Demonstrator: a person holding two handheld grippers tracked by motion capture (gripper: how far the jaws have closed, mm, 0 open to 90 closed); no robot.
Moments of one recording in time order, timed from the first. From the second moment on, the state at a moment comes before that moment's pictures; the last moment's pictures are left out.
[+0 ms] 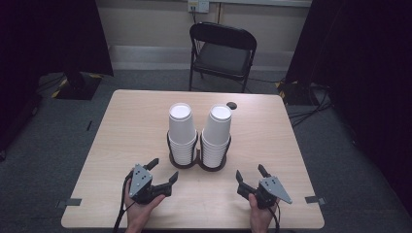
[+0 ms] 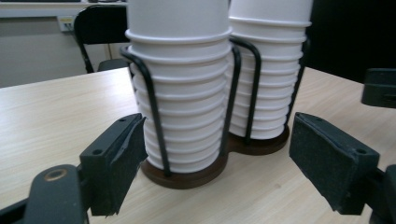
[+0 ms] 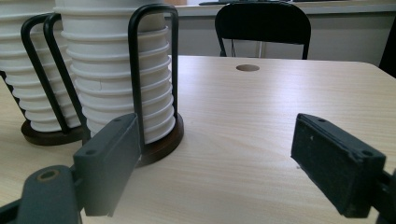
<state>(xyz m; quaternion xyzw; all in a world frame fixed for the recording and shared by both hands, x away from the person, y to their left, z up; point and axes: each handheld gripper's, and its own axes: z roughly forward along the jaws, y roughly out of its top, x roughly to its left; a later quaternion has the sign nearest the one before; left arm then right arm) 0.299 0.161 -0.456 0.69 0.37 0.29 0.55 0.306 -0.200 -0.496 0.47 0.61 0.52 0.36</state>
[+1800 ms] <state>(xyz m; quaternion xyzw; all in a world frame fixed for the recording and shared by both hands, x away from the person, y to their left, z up) 0.317 0.103 -0.398 0.71 0.28 0.23 0.60 0.306 -0.199 -0.495 0.47 0.62 0.52 0.36</state>
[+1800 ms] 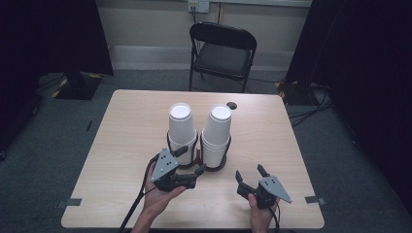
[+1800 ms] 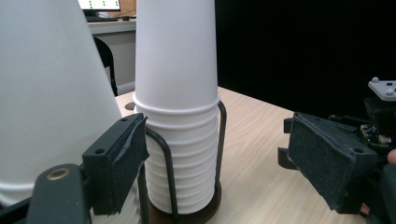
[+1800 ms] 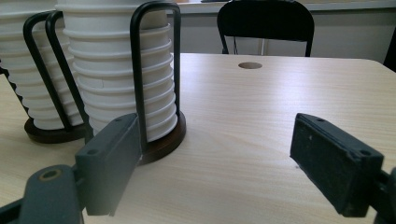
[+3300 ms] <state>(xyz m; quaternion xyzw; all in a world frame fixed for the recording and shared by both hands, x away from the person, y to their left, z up) 0.357 0.068 -0.338 0.73 0.25 0.24 0.59 0.306 -0.201 -0.495 0.47 0.61 0.53 0.35</state>
